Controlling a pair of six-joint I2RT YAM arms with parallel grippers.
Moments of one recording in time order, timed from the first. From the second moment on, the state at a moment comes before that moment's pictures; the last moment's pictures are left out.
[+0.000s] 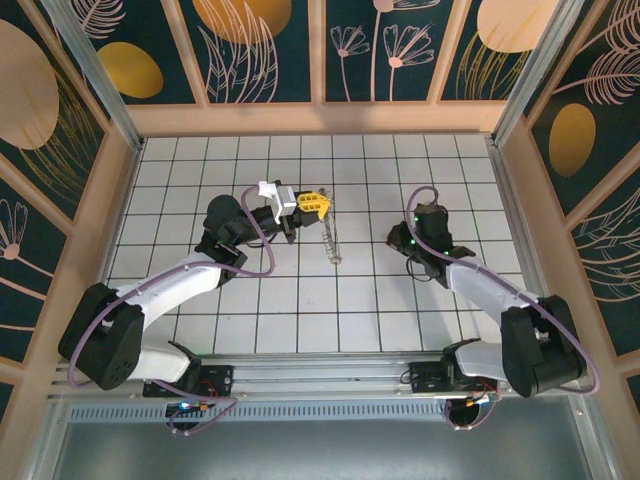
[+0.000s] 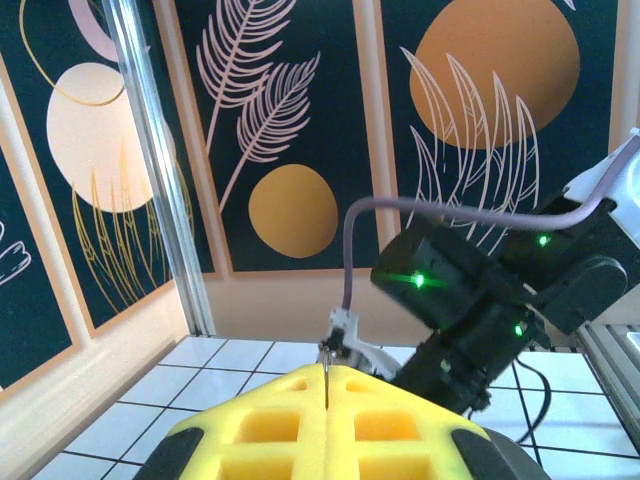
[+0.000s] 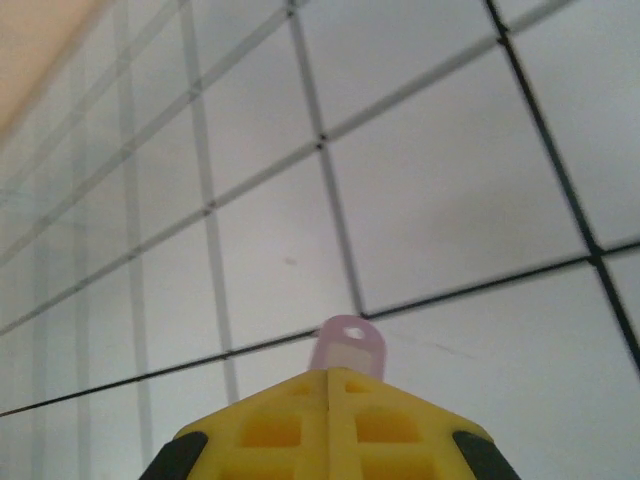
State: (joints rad) left arm -0.59 1.38 0.76 0.85 0.72 -0.03; right arm 0.31 1.25 0.60 -0.02 -0.16 0.77
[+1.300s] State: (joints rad) left arm -0.60 1.42 0.81 0.82 0.75 -0.04; right arm 0.29 1.14 0.58 0.16 -0.47 0.55
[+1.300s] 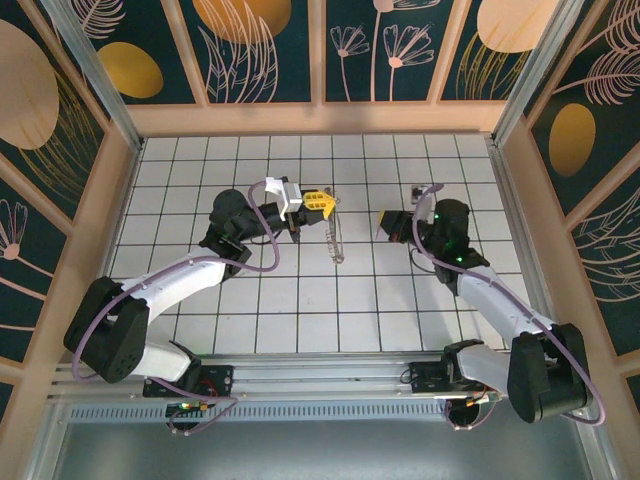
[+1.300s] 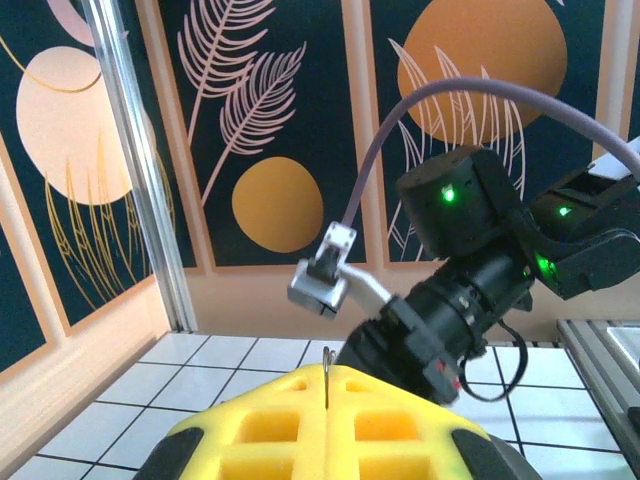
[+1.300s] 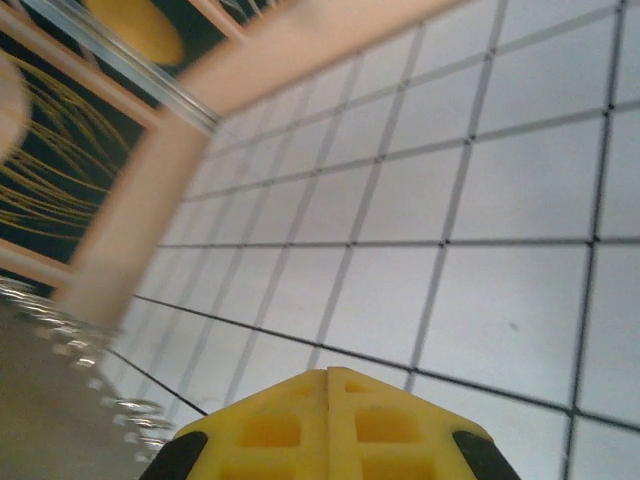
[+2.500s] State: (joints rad) left arm -0.60 1.41 0.81 0.82 0.75 -0.05; right arm 0.52 1.61 0.75 -0.01 -0.08 0.49
